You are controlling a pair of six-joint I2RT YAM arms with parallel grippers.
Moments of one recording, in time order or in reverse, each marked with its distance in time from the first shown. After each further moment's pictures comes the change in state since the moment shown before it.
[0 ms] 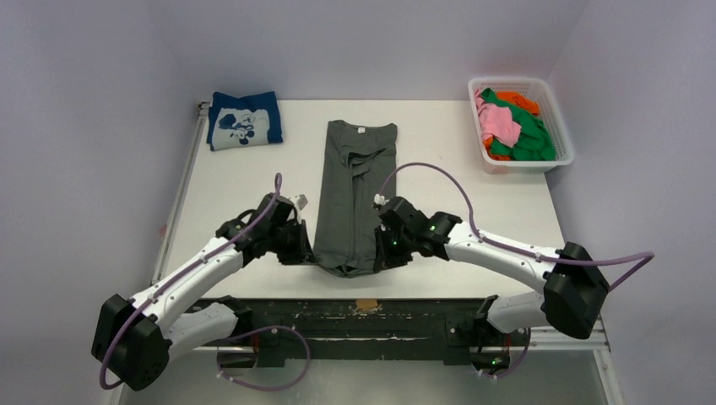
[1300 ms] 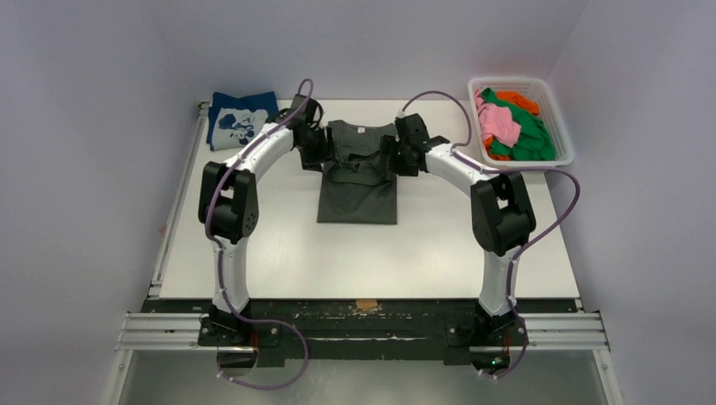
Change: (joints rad) left arm 0.232 1.079 1.115 -0.074 -0.042 0.151; right arm -0.486 0.653 0.622 0.168 0.122 -0.218
